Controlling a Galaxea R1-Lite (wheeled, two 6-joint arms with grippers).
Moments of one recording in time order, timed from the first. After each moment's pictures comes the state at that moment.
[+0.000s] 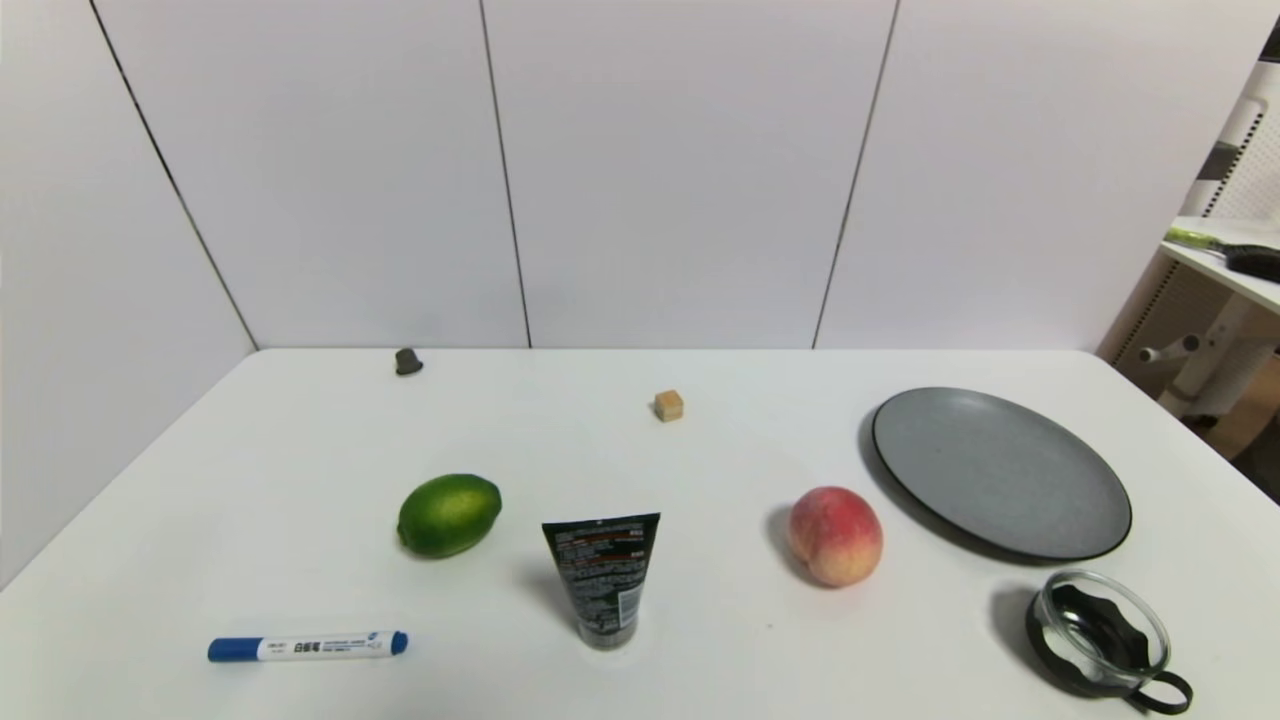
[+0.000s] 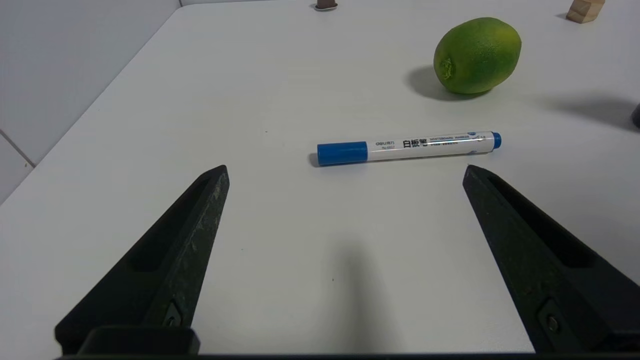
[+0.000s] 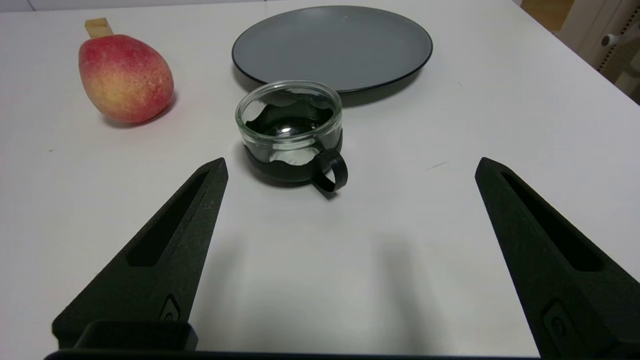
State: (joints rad) left arm 0.01 0.00 0.00 0.00 -0.01 0.02; right arm 0.00 0.01 -0.01 0.04 -0.02 0.03
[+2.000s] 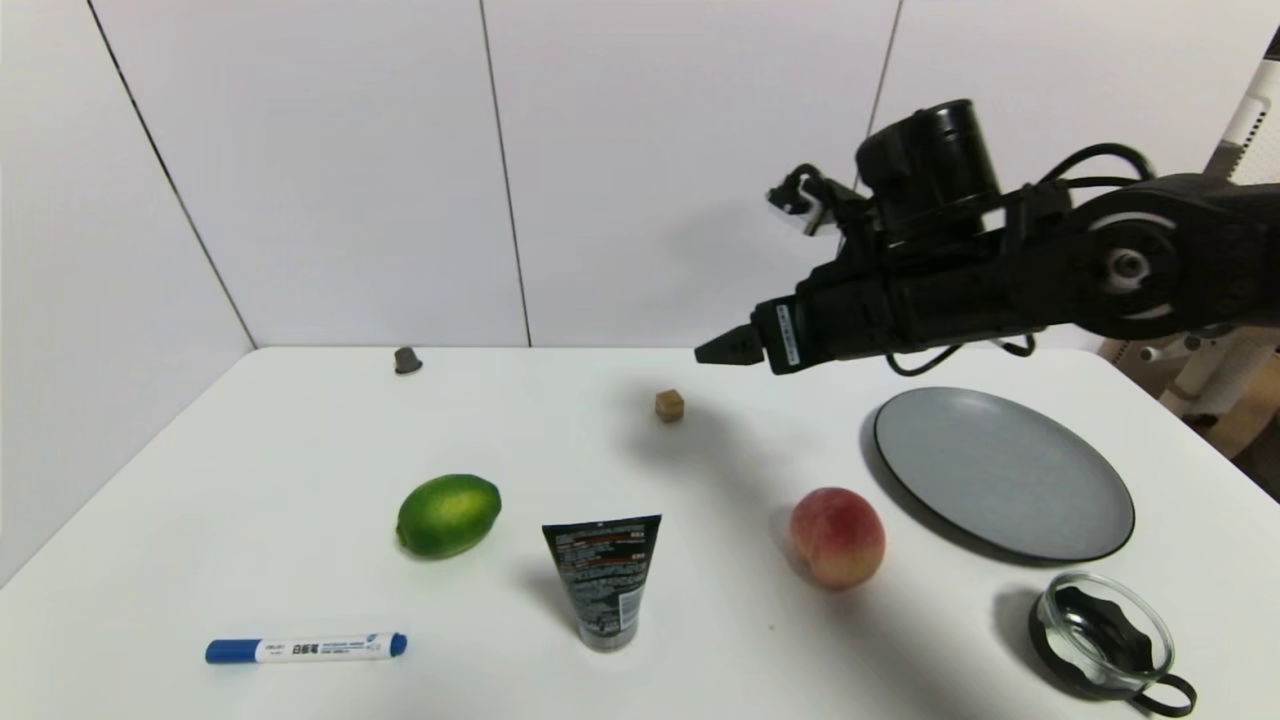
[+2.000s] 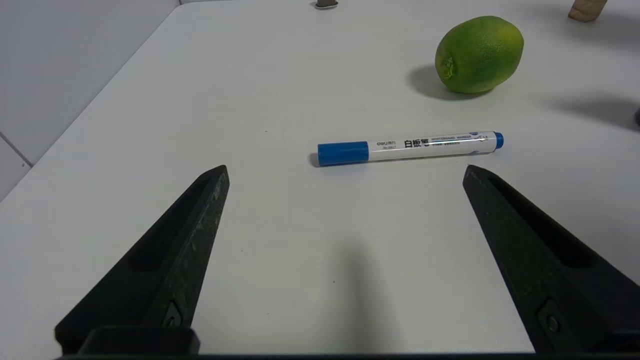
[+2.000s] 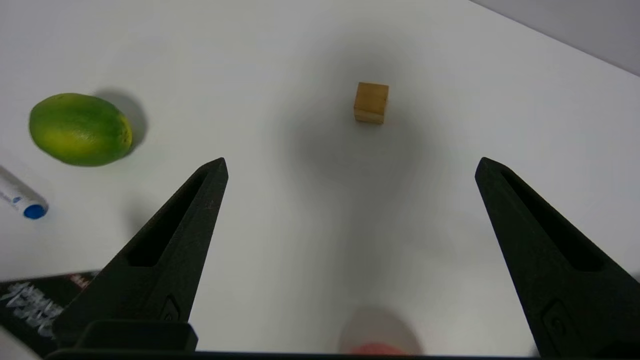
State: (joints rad) left arm 0.01 0.00 0.00 0.00 -0.01 0.02; right arm 0.53 1.90 -1.57 0.23 0.14 0.03
